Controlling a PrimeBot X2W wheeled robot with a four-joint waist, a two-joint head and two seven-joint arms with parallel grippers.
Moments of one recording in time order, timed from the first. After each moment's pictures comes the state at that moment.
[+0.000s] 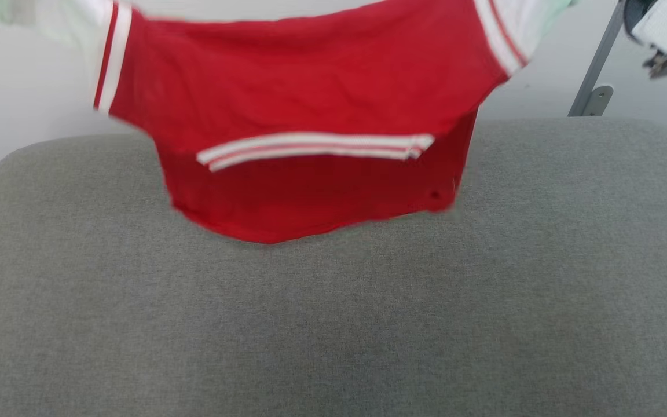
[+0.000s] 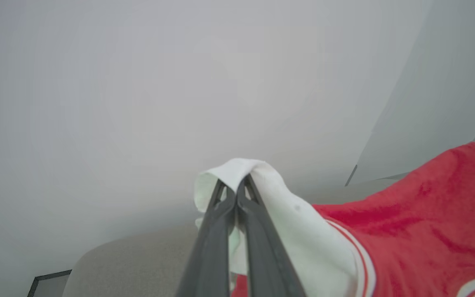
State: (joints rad) left arm -1.03 0.65 -0.22 0.18 -0.87 -0.02 0.83; right arm -0.98 -0.19 -0.04 0.18 0.79 0.13 0.81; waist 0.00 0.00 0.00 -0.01
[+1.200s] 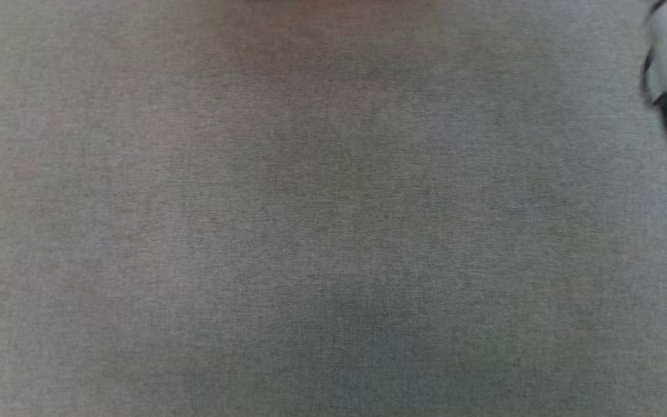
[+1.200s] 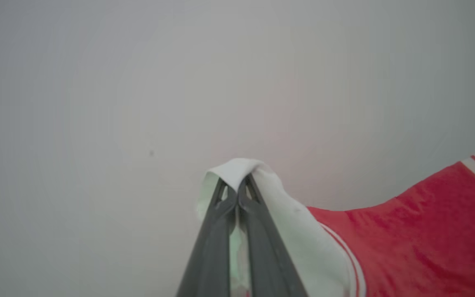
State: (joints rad) left arm -1.48 0.52 -0.54 0.71 -0.63 -0.13 -0.02; right arm -1.44 -0.16 0.24 0.90 0.31 0.13 -0.13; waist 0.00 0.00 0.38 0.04
